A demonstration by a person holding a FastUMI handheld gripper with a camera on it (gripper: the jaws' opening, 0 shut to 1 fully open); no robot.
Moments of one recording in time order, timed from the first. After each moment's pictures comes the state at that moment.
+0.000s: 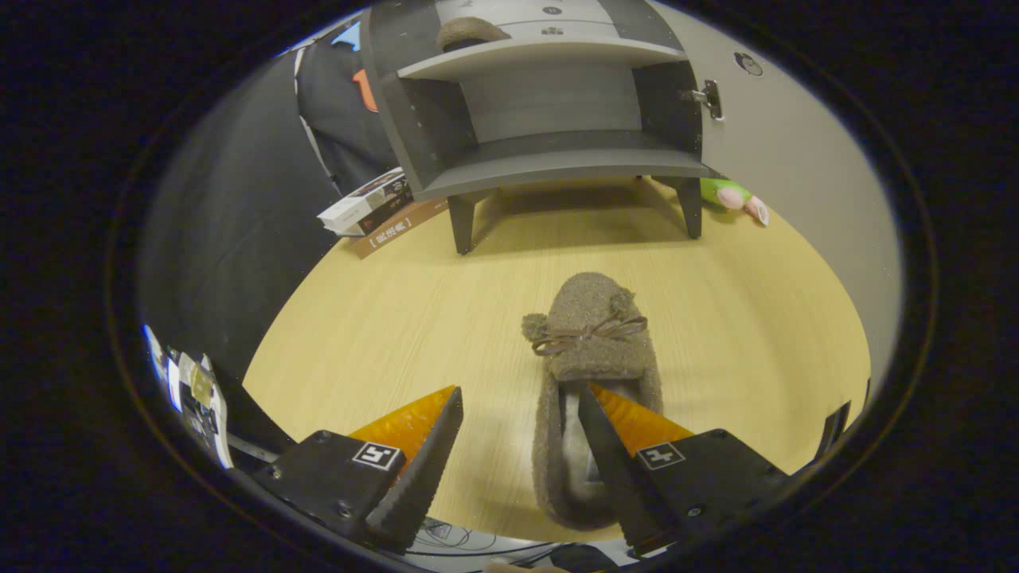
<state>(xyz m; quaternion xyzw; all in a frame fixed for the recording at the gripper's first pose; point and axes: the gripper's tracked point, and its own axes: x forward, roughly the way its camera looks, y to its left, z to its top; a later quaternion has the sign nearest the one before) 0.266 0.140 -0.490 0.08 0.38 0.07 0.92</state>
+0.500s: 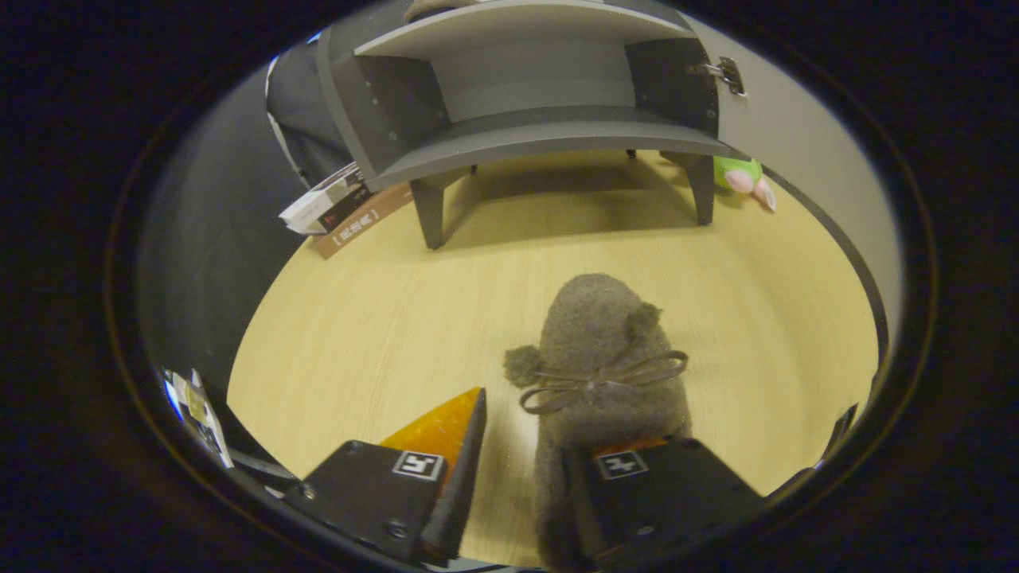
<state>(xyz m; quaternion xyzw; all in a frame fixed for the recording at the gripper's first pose) 0.303 0.130 -0.520 0.09 0.41 0.01 0.91</state>
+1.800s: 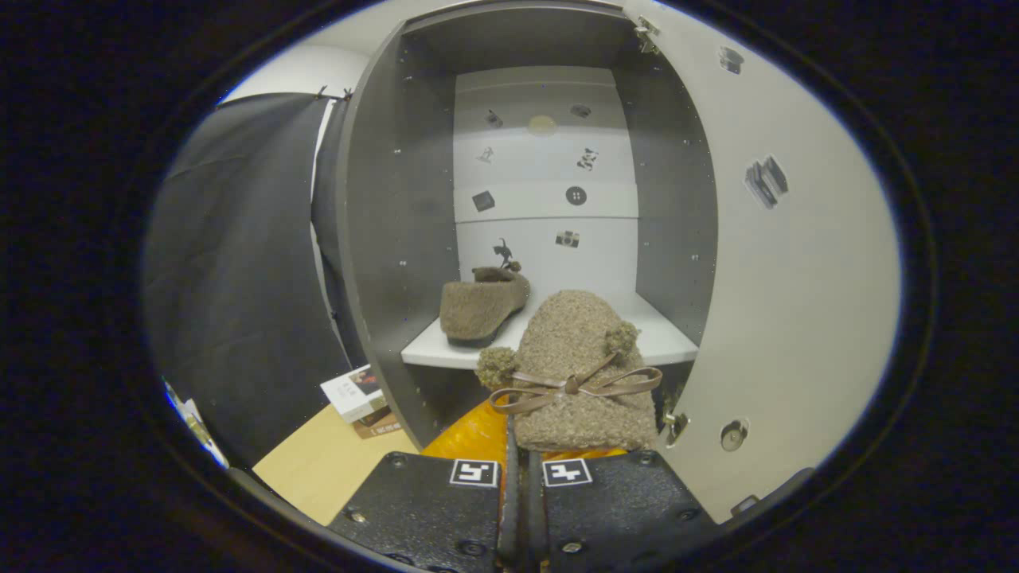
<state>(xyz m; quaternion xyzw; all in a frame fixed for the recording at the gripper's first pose) 0.394 0.106 -0.158 0.02 0.10 0.05 0.99</state>
